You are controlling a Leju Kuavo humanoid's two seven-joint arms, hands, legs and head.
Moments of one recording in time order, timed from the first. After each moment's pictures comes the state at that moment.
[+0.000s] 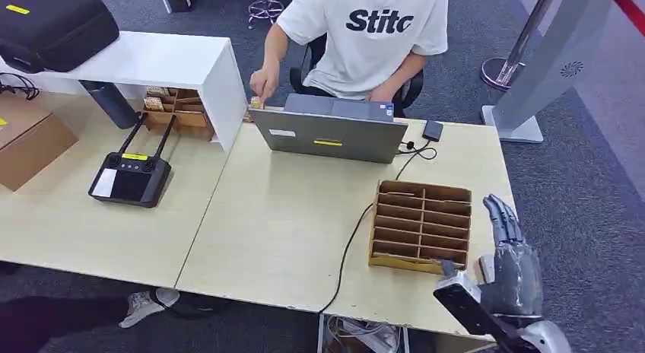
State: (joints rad) left arm 0.22 0.43 -1.17 -1.27 1.57 0.70 -0.28; right arm 0.12 -0.27 0.26 -1.81 0.90 -0.39 -0.02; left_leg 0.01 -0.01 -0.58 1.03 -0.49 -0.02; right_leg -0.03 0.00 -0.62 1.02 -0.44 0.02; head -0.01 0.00
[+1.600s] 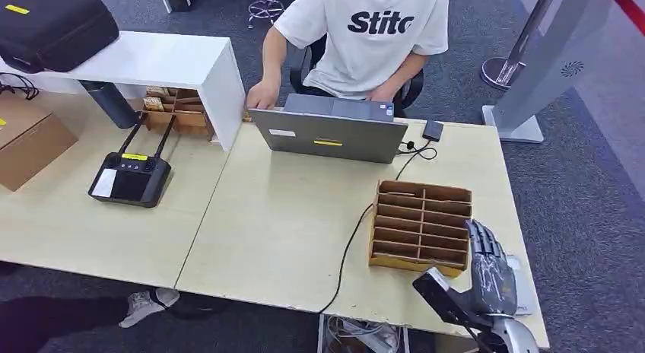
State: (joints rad) left arm 0.20 0.44 -1.19 -1.27 1.57 0.70 -0.26; right arm 0.05 -0.23 0.31 -1.47 0.97 -0.45 0.07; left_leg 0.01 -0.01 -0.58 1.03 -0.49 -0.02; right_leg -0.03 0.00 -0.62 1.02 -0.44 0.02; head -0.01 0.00
